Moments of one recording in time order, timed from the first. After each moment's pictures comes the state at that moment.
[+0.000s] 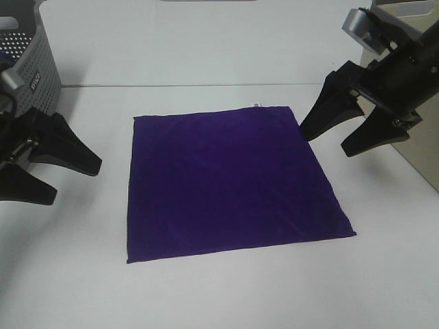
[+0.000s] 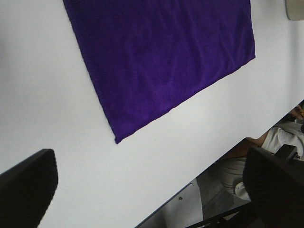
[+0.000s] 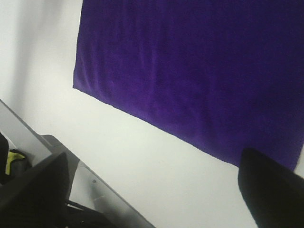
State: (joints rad) left arm 0.04 1.69 -0.85 -1.00 0.93 0.76; right arm 0.03 1.76 -1.15 0.69 1.08 -0.62
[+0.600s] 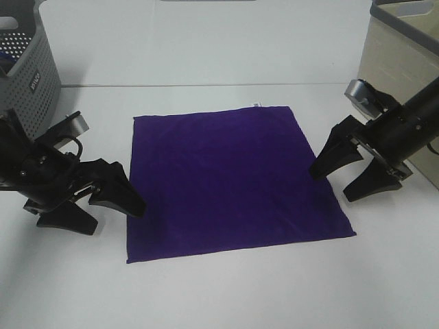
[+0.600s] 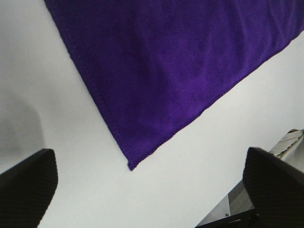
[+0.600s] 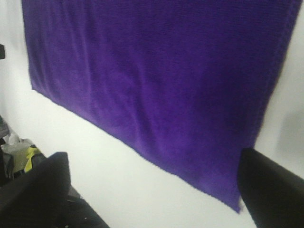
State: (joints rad) left arm -0.12 1.89 -0.87 -1.03 0.77 0.82; right arm -0.08 2.05 -1.15 0.74 1.05 -0.75
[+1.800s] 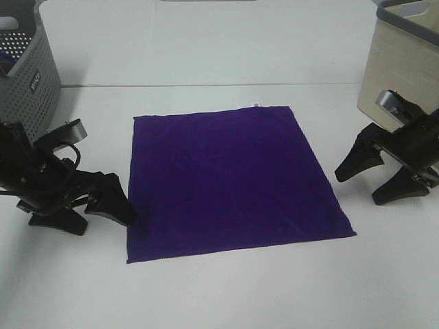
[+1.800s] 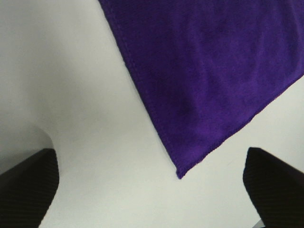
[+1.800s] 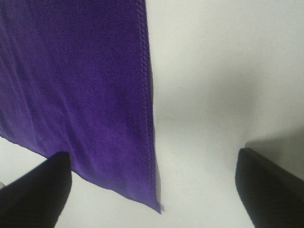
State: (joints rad) left arm -0.13 1.93 -0.88 -0.95 0.68 0.82; right arm -0.20 2.09 -1.15 0.70 0.96 -0.70
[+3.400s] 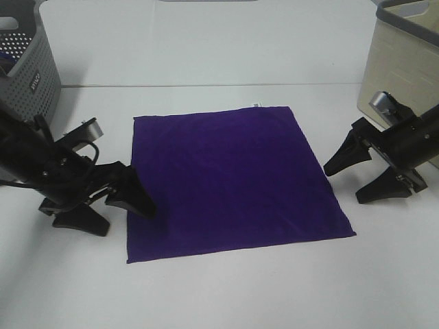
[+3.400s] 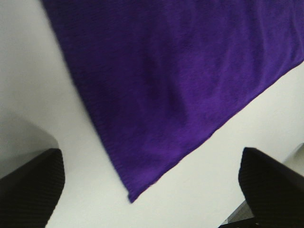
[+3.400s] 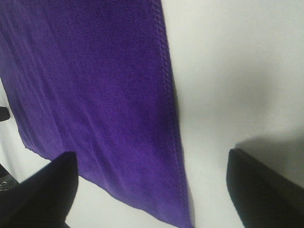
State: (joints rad) left arm -0.17 2.01 -0.94 -1.00 0.74 0.75; right arm -0.17 2.14 -1.16 0.80 0.96 -0.67
